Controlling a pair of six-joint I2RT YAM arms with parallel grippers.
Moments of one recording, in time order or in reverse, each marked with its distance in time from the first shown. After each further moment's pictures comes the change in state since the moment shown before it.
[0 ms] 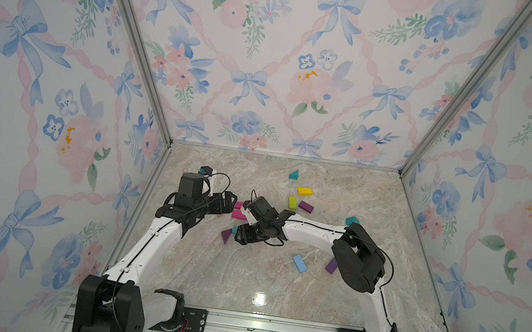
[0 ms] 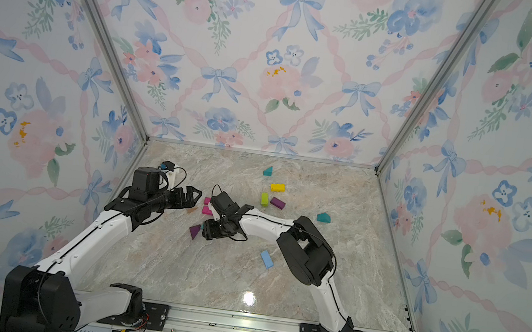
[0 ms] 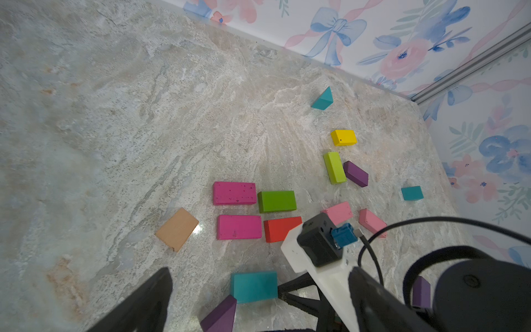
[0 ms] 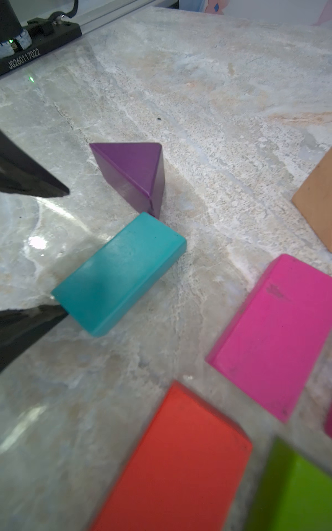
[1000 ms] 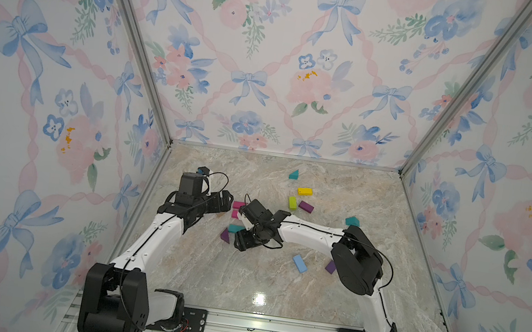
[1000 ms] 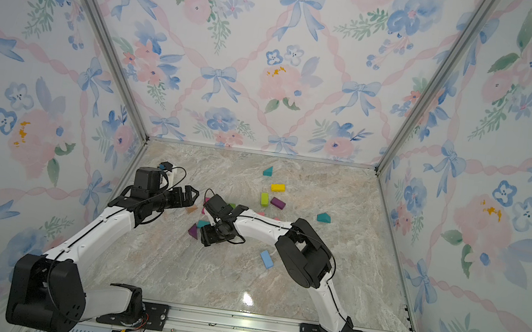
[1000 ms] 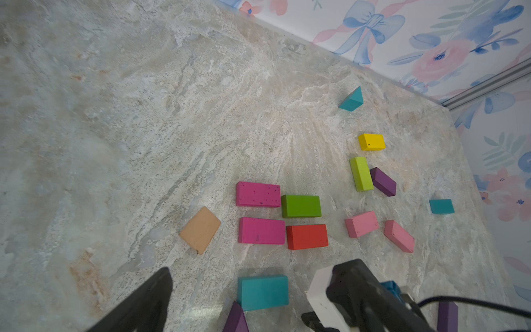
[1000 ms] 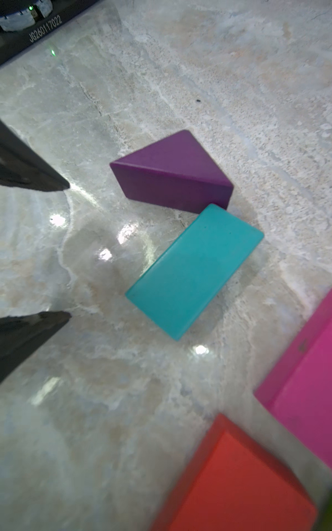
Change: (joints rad) left arm 0.035 0.071 -0.001 0.025 -0.041 -0.012; right arm 0.044 -0.013 0.035 -0.142 0.046 -0.056
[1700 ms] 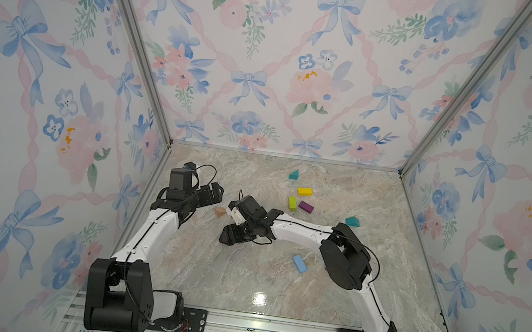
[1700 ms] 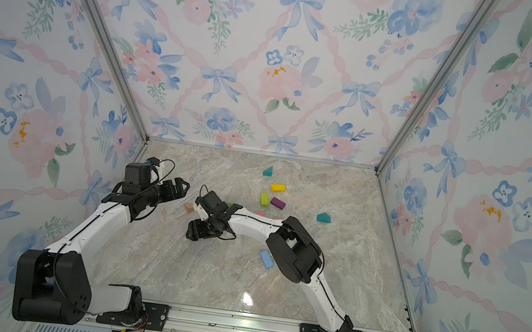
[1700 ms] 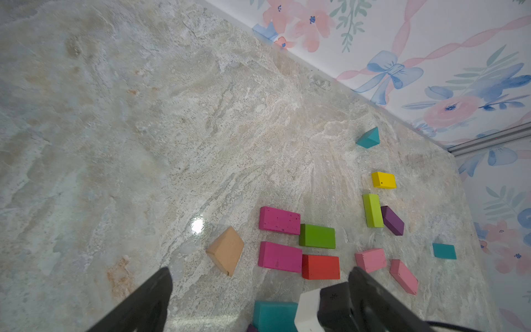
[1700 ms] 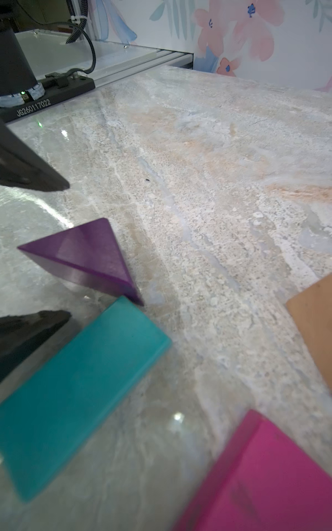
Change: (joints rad) left arm 0.108 0.039 0.029 0.032 0.020 -0.053; right arm -0.001 0.119 0.116 0.154 -0.170 0.079
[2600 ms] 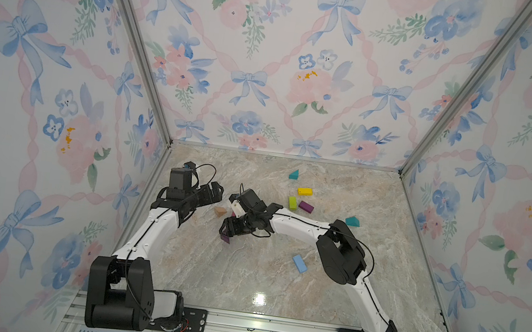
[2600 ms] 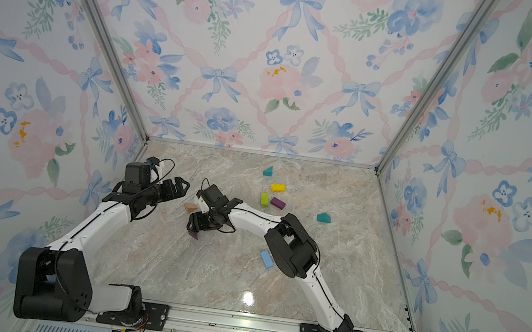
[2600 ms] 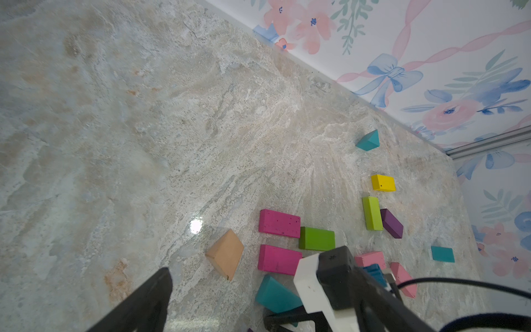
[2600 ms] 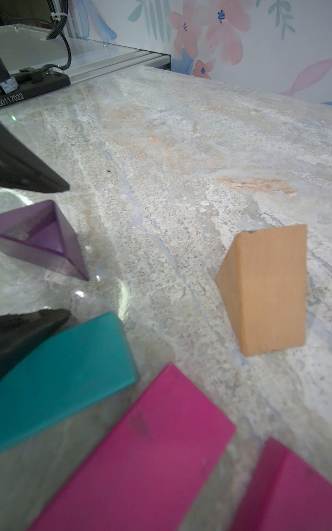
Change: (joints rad) left arm 0.005 0.014 0.002 0.014 0.007 -0.006; right arm -0.047 0.075 0.124 -0.029 0.002 -0.030
